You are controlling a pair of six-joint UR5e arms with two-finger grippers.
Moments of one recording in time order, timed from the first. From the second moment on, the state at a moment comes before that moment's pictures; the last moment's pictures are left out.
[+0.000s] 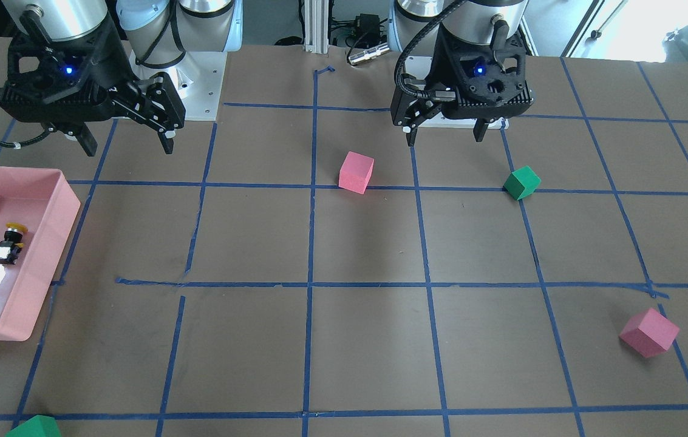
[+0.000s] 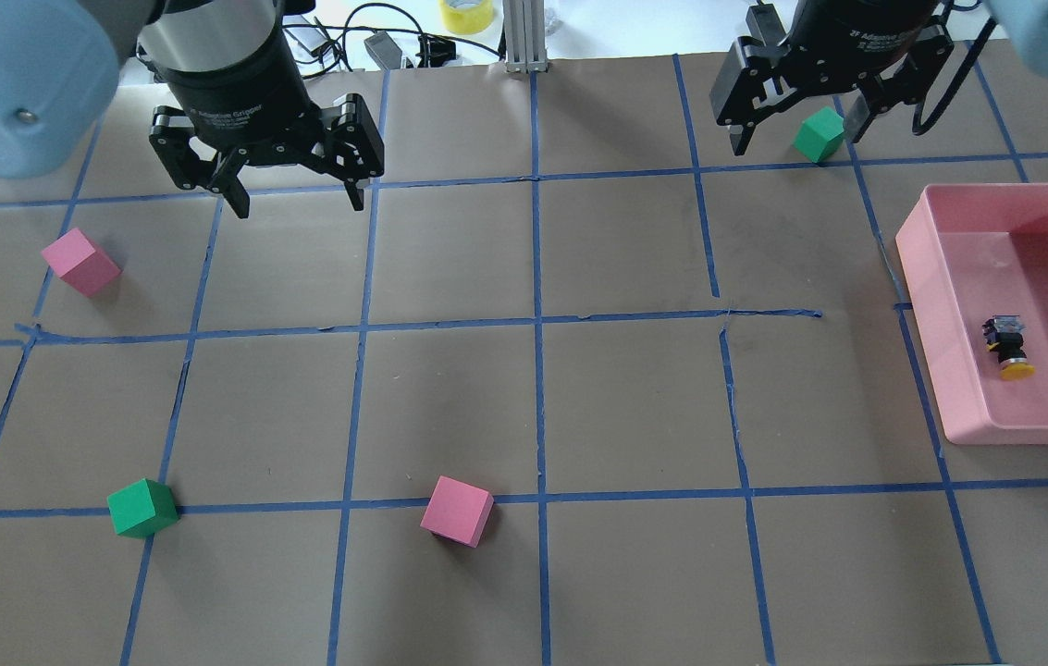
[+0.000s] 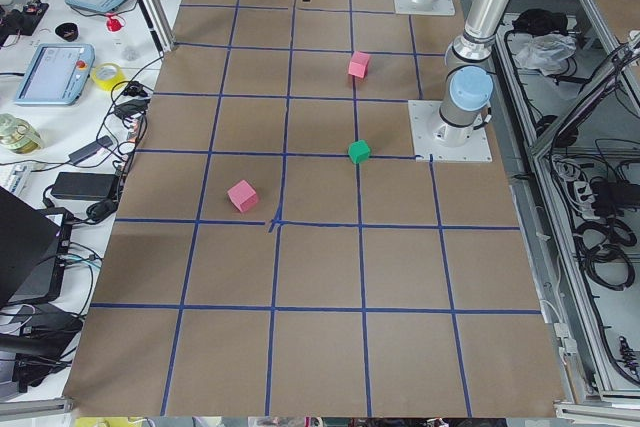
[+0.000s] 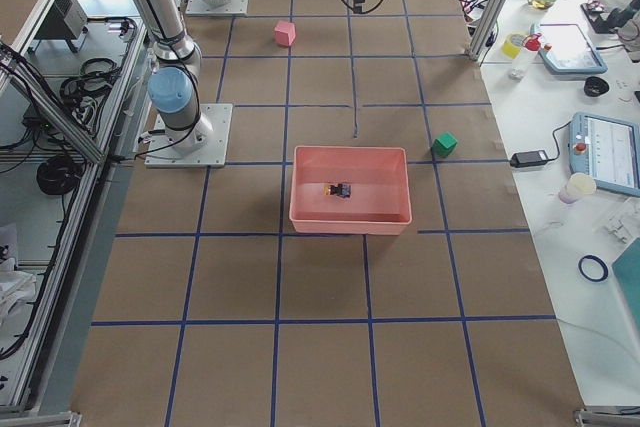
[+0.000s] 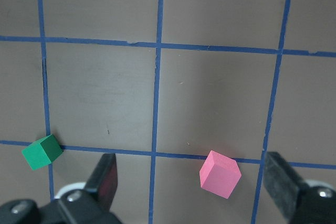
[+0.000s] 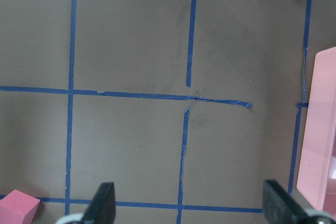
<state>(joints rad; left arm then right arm) -1.73 -1.62 -1.42 -1.66 1.64 -0.23 1.62 -1.53 1.42 -1.54 -1.58 -0.02</state>
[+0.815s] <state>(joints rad) -1.72 -1.63 -1.44 -1.58 1.60 -0.23 1.61 -1.52 1.42 -1.55 -1.58 -0.03</state>
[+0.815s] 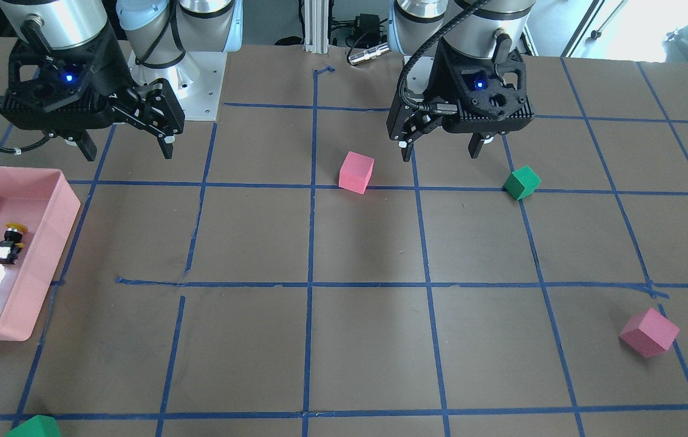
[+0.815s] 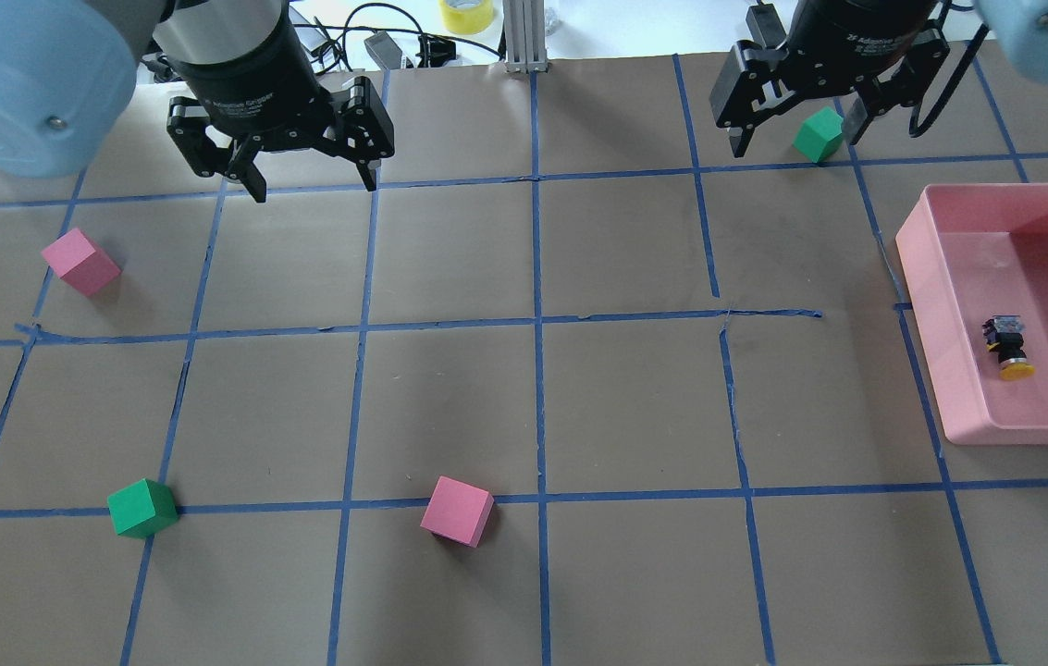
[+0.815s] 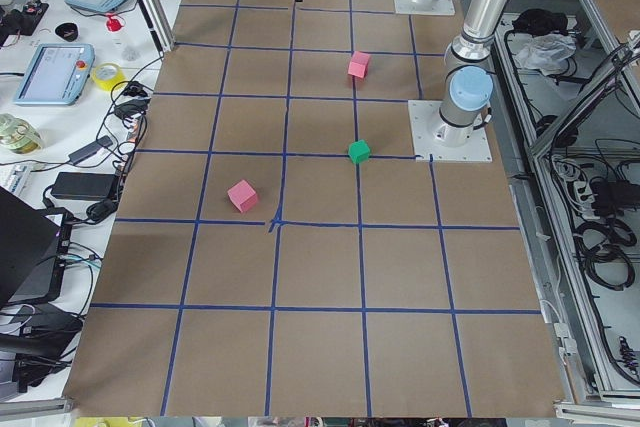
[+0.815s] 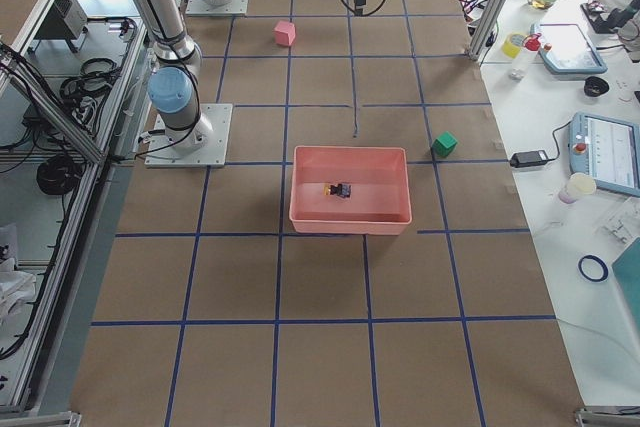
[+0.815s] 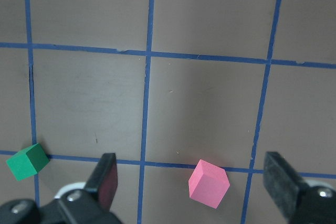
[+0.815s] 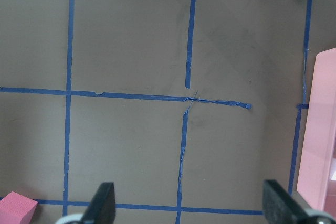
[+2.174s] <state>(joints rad) -1.66 -1.62 -1.43 -1.58 1.59 -0.15 1.19 -1.41 1.43 -1.60 -1.58 -0.28</state>
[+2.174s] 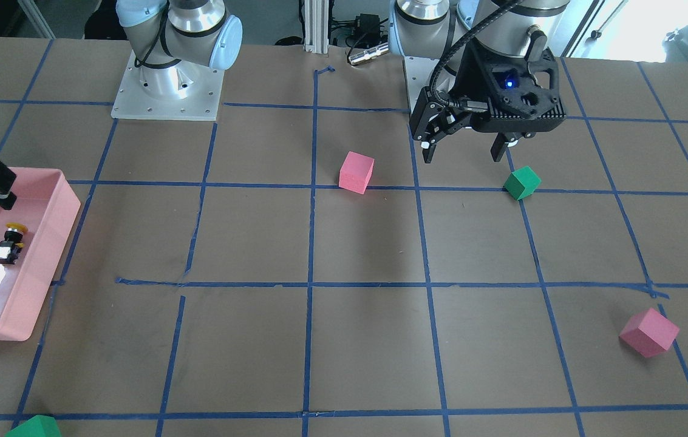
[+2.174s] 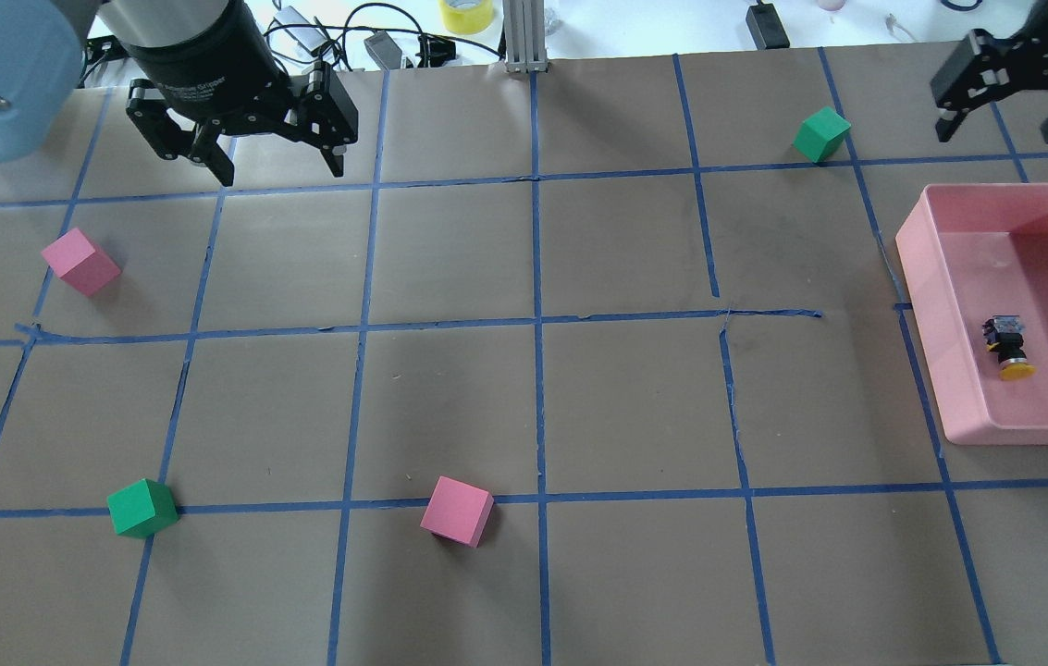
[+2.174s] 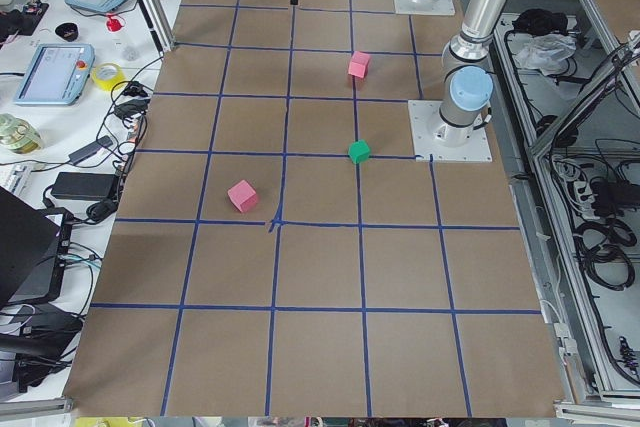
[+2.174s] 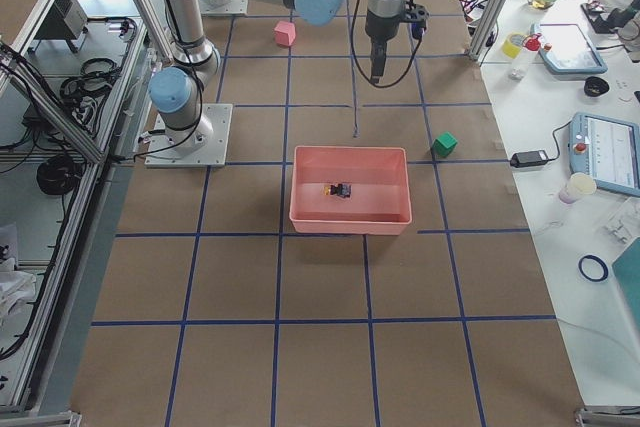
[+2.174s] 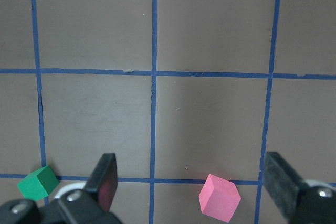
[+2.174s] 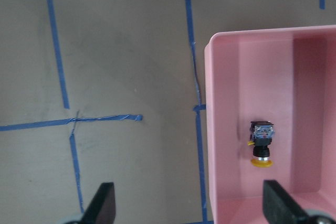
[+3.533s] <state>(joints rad) -1.66 -1.62 -1.44 -1.58 1.59 -0.15 0.93 -1.31 1.65 -1.95 -1.54 -0.54</state>
